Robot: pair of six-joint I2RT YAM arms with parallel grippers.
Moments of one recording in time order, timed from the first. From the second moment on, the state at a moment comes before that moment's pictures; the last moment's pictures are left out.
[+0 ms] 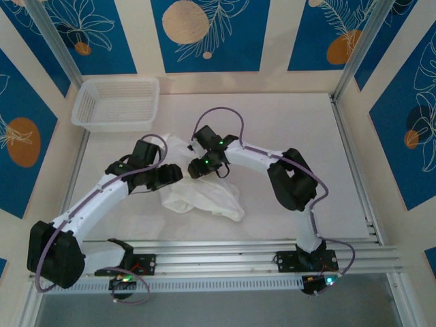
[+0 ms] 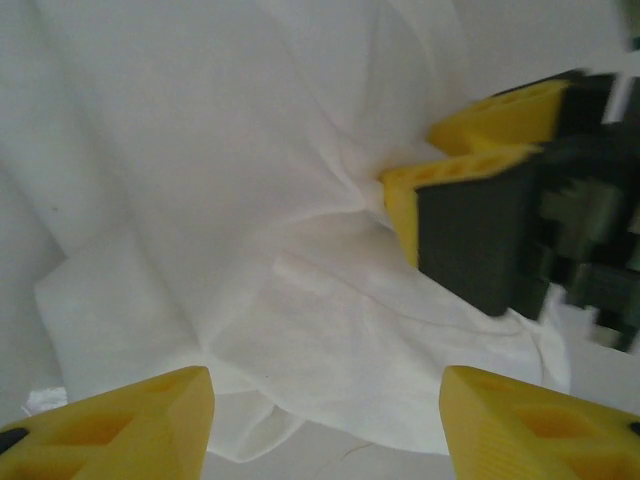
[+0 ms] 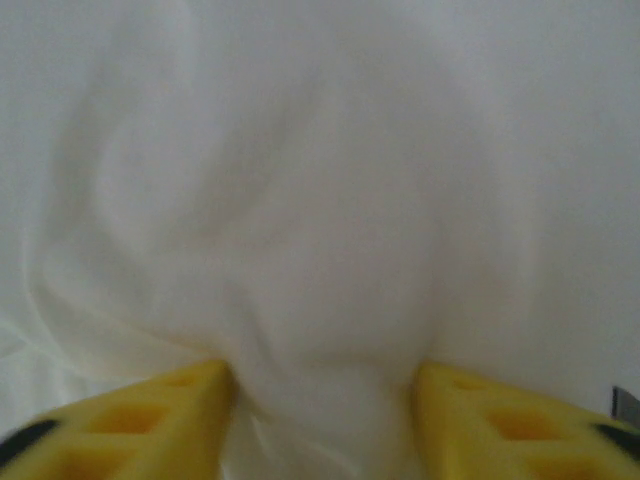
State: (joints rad) left arm -0.40 1.20 0.87 -0.68 0.24 -0.68; right arm 0.76 2.07 1.56 -0.62 -0.25 0.21
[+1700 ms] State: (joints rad) left arm -0.40 1.10 0.80 -0.37 0.43 -0.72; right arm 0.84 1.53 1.01 -0.26 -0.16 0.29
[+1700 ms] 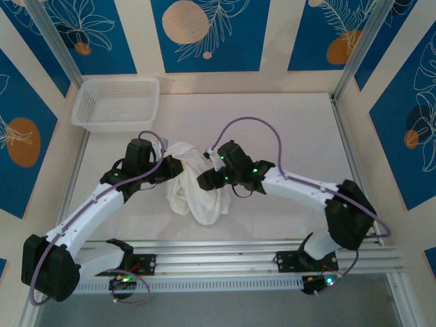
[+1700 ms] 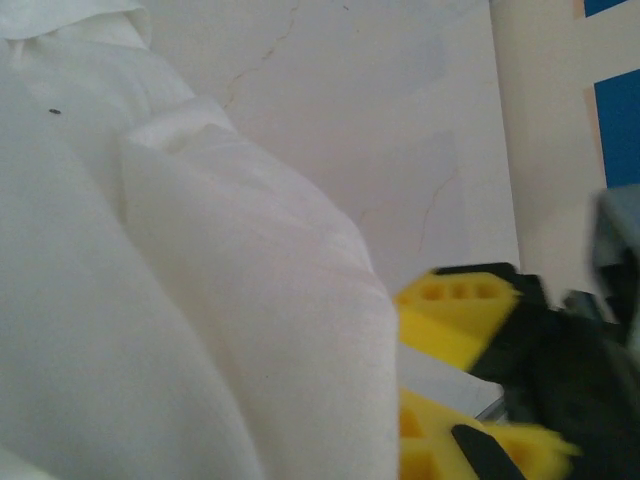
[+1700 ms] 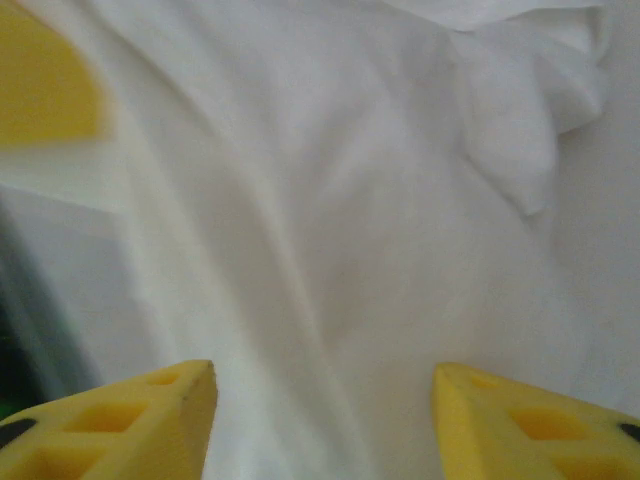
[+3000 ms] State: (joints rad) left arm -0.37 1.16 0.86 -0.64 0.21 -0.54; right arm 0.76 1.41 0.91 -0.20 -0.36 0.27
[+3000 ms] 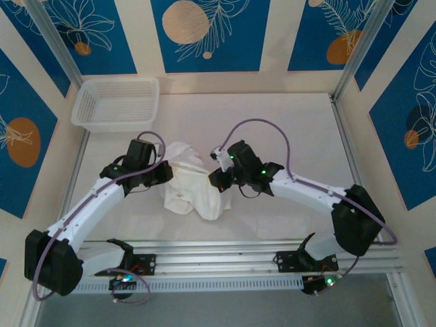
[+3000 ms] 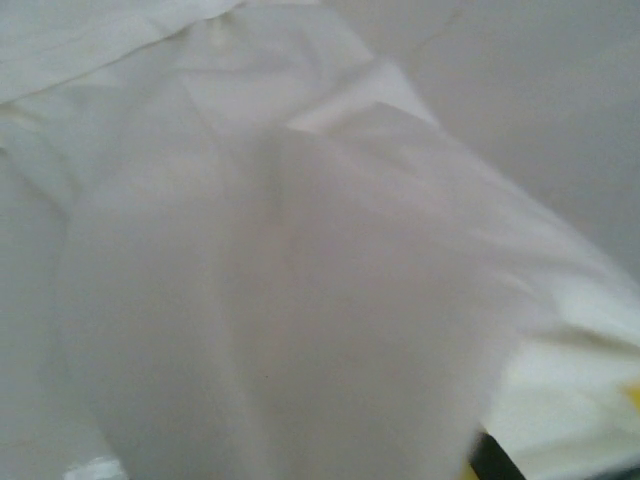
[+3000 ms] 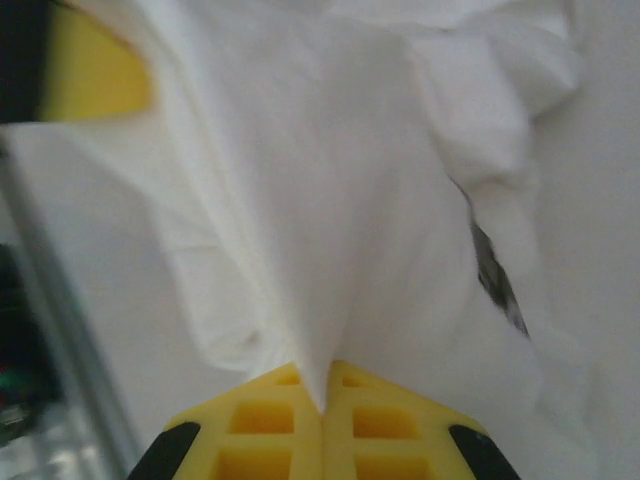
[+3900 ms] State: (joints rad) left arm -0.18 0.92 0.83 -0.60 0.39 -0.23; right arm 0.59 1.28 0.78 0.06 -0.81 0.60
